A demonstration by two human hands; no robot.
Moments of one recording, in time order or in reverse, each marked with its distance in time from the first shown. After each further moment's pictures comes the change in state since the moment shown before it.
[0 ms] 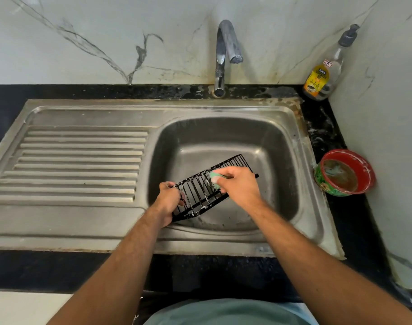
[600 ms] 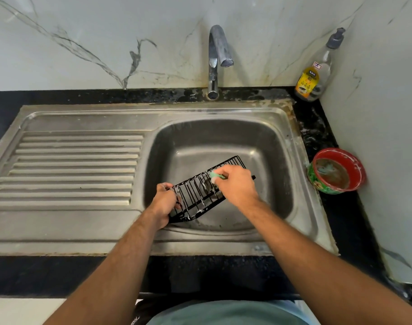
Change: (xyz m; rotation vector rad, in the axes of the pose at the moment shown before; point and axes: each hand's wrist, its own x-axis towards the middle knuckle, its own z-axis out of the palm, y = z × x) left_hand 0.004 -0.002 -0.002 0.040 0.004 -0.004; right_hand -0.004 -0.010 -0.010 -0.315 0.048 -0.068
